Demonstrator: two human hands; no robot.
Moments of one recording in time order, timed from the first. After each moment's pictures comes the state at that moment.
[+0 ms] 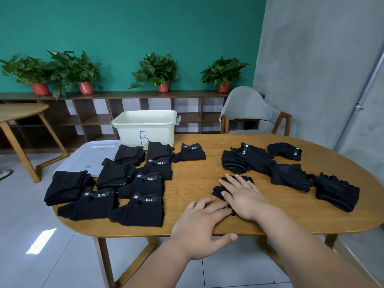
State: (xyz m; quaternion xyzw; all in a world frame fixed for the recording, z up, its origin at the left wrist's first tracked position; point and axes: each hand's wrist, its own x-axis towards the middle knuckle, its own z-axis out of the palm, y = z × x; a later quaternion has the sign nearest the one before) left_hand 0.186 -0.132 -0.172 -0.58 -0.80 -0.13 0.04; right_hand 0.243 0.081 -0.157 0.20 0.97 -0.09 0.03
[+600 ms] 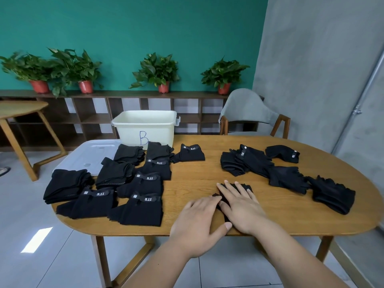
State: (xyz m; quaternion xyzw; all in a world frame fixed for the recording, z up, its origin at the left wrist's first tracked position) left_hand 0.191 -0.131 -0.169 -0.53 -0.83 -0.18 0.05; right_hand 0.266 0.052 -0.164 0.21 0.97 -0.11 -0.02
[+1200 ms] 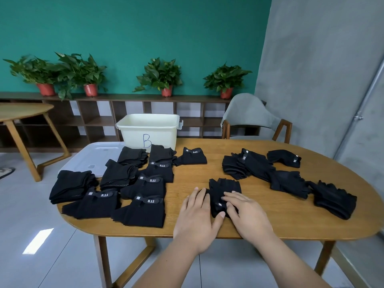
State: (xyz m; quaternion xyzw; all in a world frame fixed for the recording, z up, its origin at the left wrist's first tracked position) left_hand 0.185 -0.118 -0.178 -0.43 -0.88 -0.17 0.05; right_hand 0.277 0.057 -0.188 0.18 0.94 -0.19 -0.22
